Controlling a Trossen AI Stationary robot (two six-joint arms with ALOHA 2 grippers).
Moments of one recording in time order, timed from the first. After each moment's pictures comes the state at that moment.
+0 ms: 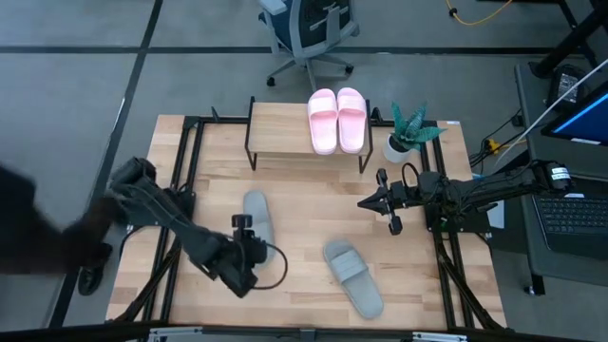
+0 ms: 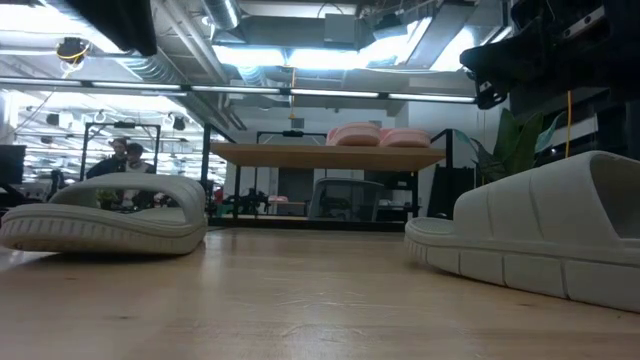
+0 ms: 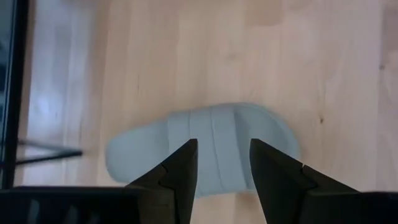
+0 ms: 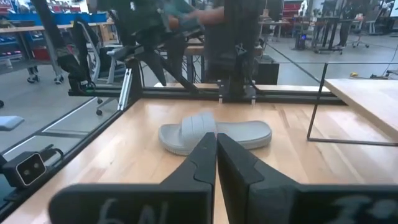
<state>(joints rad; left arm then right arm) -0.67 1.68 1.42 -1.18 -0.55 -0.66 0.04 0.84 0.19 0.62 -0.13 0.02</state>
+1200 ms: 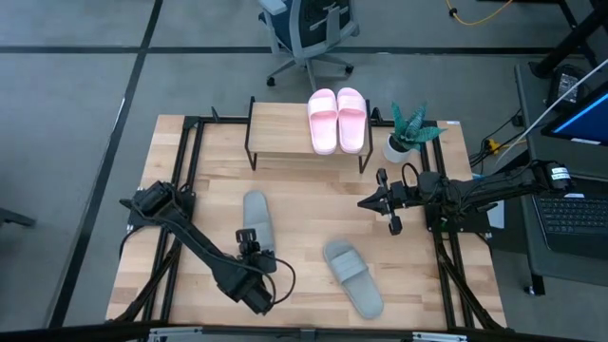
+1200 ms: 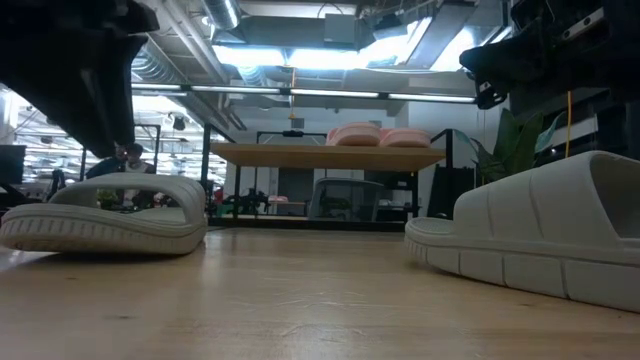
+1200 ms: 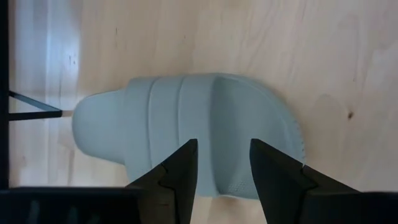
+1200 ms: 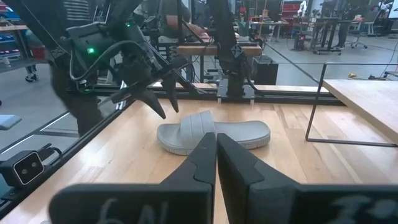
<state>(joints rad) -0.69 1.96 1.48 -1.24 -0.53 -0.88 0.04 0.84 0.19 0.62 -0.12 0.02</state>
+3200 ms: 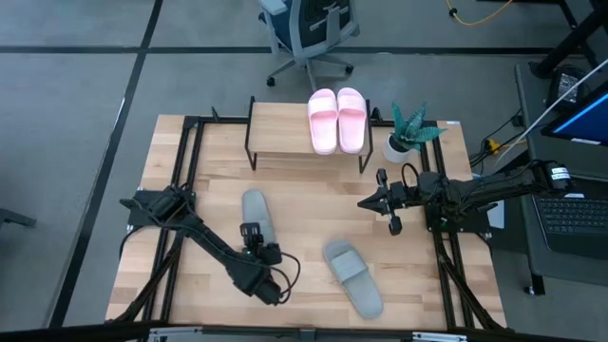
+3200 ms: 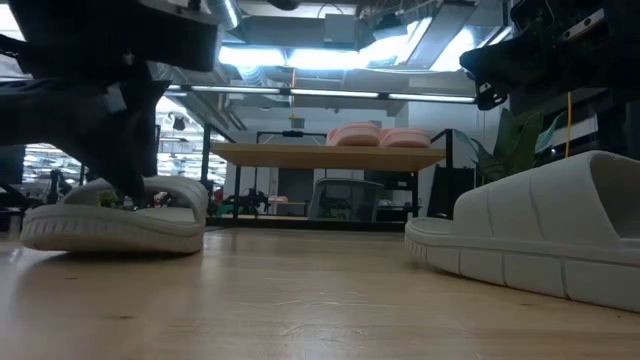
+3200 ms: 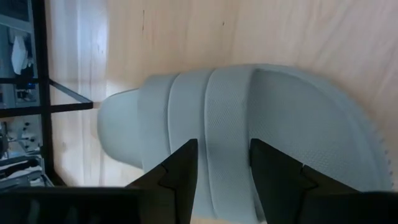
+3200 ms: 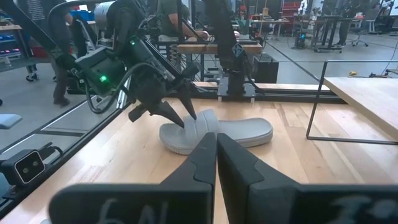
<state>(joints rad) -0.62 2.06 1.47 -1.31 -0.59 -0.89 0.04 0.84 0.19 0.62 -0.12 0.02</state>
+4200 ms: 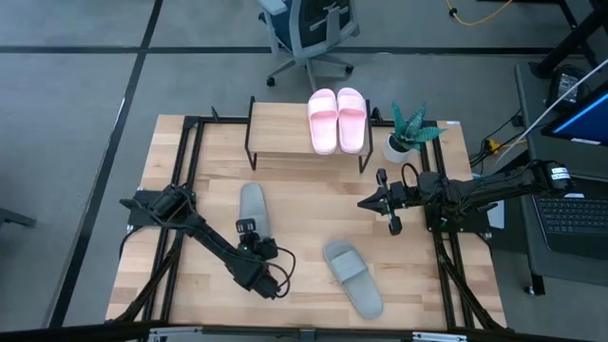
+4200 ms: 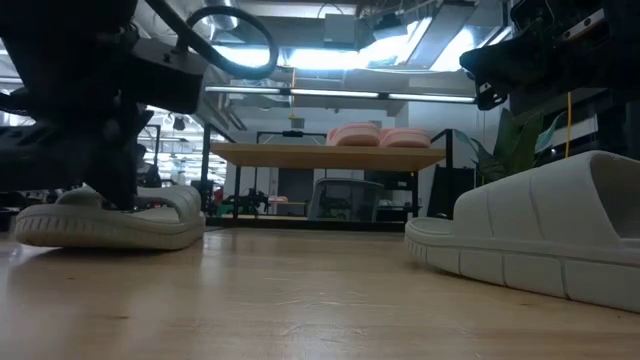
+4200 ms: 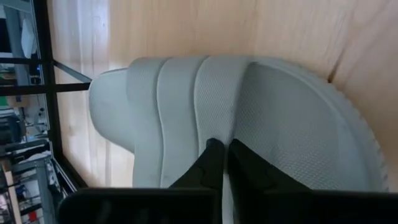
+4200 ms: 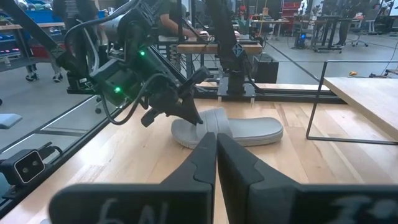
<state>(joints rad) -0.60 2.06 1.38 -1.30 -0.57 -0.91 0.04 0.84 0.19 0.62 -0.12 0.02</state>
